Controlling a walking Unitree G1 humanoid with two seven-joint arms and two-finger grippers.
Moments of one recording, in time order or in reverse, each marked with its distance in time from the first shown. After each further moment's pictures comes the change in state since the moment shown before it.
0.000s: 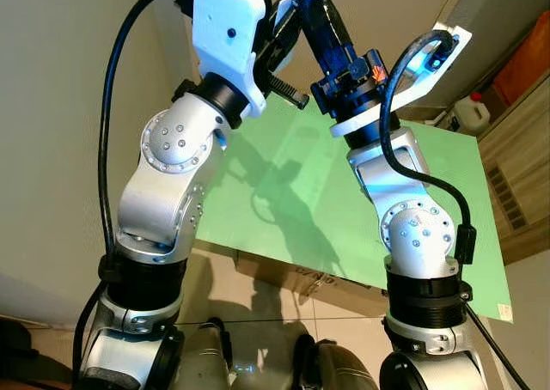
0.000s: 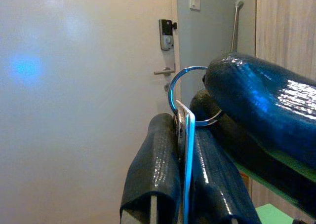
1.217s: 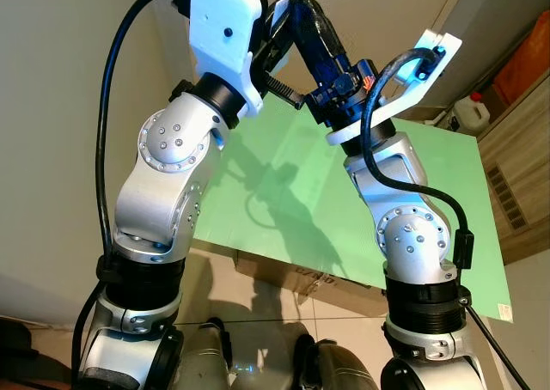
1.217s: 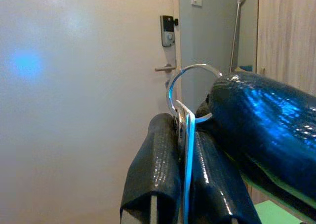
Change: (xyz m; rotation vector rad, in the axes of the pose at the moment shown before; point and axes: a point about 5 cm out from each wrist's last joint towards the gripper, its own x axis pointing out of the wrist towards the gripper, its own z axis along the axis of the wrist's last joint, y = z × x) left arm 0.000 -0.001 -0.002 -0.008 0.016 -0.011; right arm -0.003 0.001 -0.006 -0.083 0.043 0.012
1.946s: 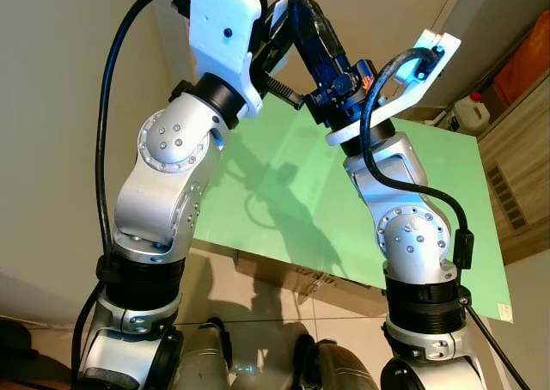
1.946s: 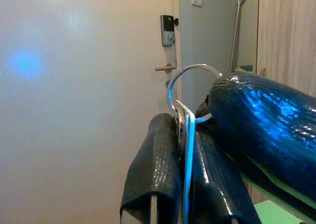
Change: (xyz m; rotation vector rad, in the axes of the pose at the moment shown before) left arm 0.000 0.000 0.000 0.000 0.001 0.000; right arm 0.000 0.000 0.000 0.001 0.002 -0.001
